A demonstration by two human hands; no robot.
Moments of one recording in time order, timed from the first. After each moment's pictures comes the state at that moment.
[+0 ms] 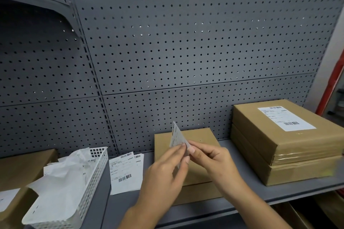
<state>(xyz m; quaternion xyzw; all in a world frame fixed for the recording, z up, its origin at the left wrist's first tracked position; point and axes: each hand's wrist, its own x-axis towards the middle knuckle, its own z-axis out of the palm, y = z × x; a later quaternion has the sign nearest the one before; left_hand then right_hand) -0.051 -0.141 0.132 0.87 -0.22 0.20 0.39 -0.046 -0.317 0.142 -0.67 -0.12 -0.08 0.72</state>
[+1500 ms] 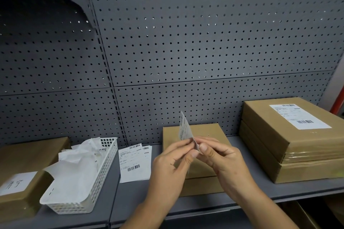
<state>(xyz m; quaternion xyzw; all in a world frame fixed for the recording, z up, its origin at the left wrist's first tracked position) -0.062 -0.142 0.135 0.76 -0.17 0.18 0.60 -0.061 -0.303 0.148 -0.55 -0.10 -0.06 0.82</state>
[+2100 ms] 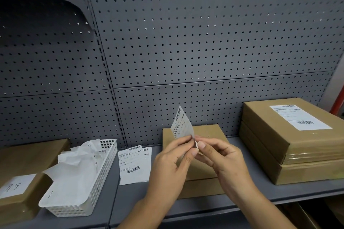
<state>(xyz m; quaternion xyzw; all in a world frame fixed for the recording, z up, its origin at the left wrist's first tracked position) -0.057 -0.141 0.145 0.81 -0.19 0.20 0.52 -0.063 -0.298 0.157 -0.55 -0.09 -0.08 0.83</state>
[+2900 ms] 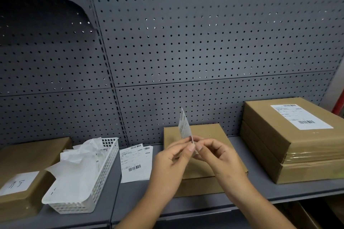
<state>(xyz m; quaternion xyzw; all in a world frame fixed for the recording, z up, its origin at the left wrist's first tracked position) -0.060 -0.141 0.148 0.75 -0.15 0.10 0.64 -0.063 -0.294 0.150 -0.64 -0.09 -0.08 0.76</state>
